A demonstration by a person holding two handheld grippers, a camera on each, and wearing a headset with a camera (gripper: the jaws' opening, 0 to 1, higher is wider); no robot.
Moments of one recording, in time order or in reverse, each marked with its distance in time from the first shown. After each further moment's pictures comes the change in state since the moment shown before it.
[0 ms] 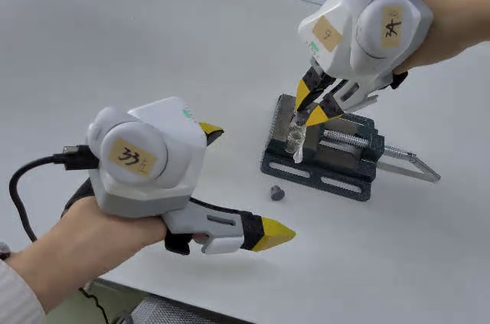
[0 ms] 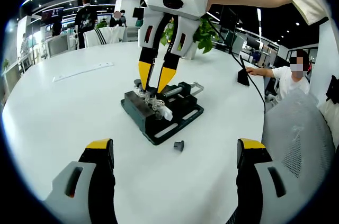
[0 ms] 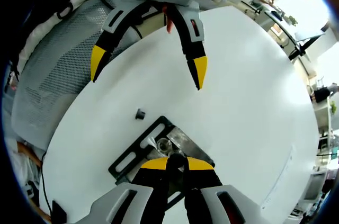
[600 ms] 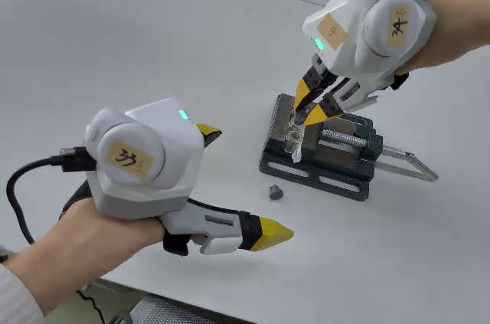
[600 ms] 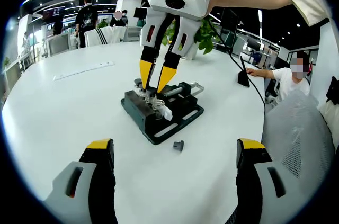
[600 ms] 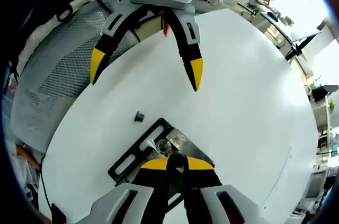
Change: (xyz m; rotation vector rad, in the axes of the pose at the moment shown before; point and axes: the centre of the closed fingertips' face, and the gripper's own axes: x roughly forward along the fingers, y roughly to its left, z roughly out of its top) left arm -0.001 0.000 -0.001 -0.008 -0.004 0.001; right arm -0.002 0.004 0.003 0.013 -0.032 -0.015
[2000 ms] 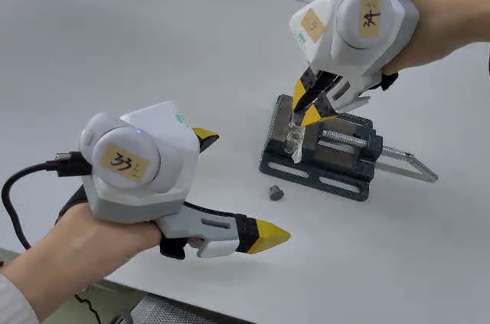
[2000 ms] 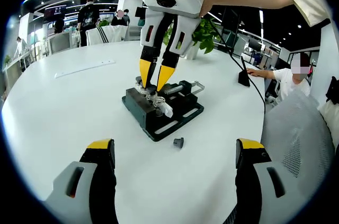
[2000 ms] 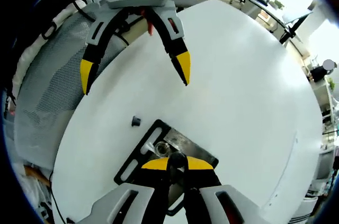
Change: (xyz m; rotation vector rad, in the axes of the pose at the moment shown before) left arm -0.001 0.000 -0.003 -0.013 0.003 0.006; right arm 0.003 -0.004 -0.004 0.147 0.022 0.008
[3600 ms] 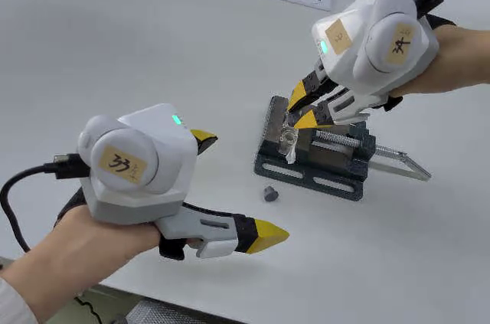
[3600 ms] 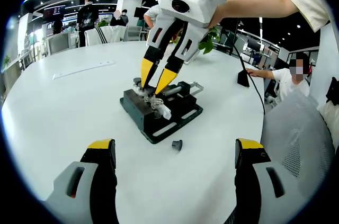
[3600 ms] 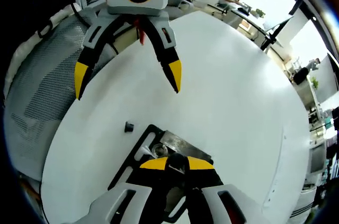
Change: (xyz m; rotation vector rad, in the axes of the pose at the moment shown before) left arm 0.003 -0.002 0.002 0.003 0.000 -0.009; right arm 0.001 -0.003 0.000 0.022 -0.109 -0.147
